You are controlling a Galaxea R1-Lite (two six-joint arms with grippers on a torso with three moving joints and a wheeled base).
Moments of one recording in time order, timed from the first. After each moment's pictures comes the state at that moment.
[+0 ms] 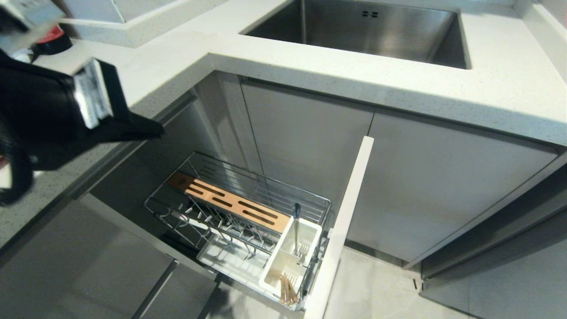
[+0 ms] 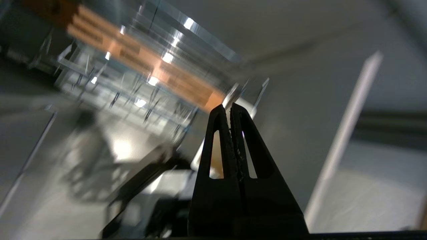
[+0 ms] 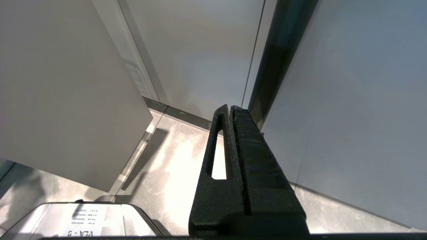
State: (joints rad) left arm -0.82 1.35 -1.57 0.76 0.49 -0.64; right arm 0.00 0.00 0.00 0.00 0.00 -0.01
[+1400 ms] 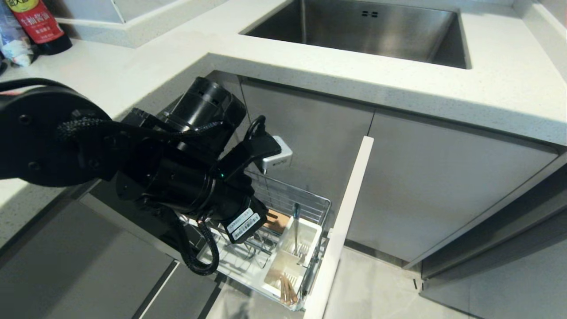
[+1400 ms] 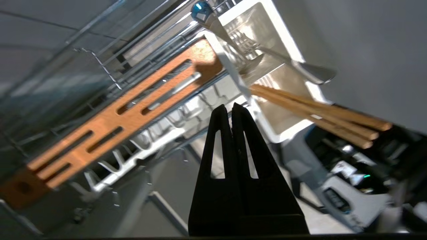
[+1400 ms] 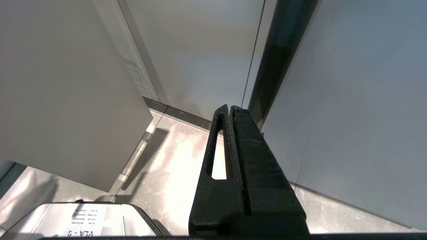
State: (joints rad) left arm -0.75 1.67 -1.41 0.56 0.15 0.45; right arm 0.00 0.00 0.00 0.00 0.00 -0.01
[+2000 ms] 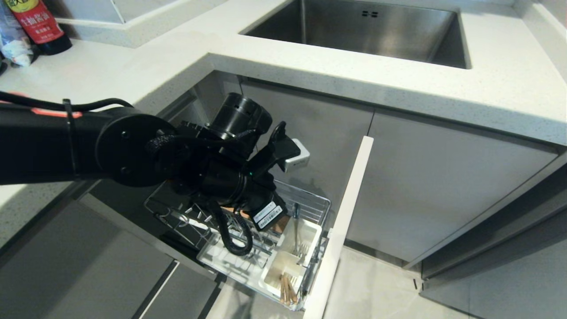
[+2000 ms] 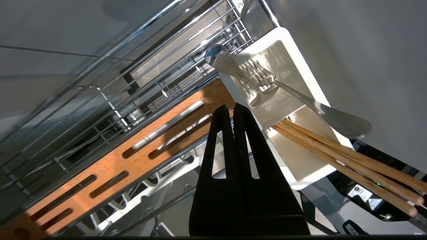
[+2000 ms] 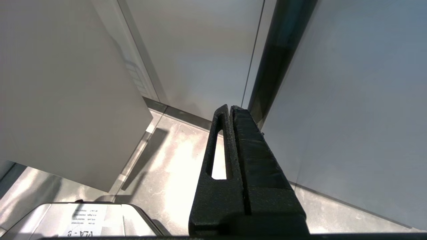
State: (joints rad) left arm -0.73 1.81 -1.44 0.43 0.11 0.48; right arm 0.00 0.00 0.00 0.00 0.00 -0.01
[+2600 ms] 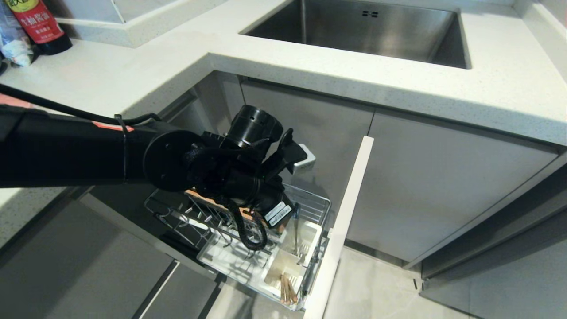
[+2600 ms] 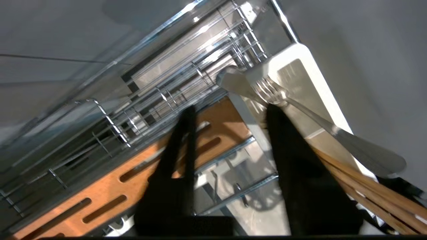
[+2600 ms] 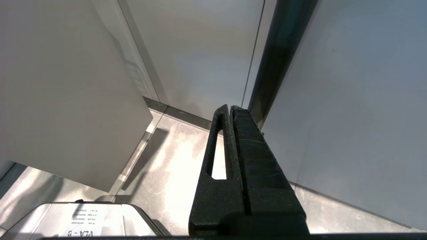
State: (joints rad) left arm -0.71 1.89 -1.45 0.35 0.11 0.48; right arm 0.00 0.00 0.00 0.00 0.00 -0.01
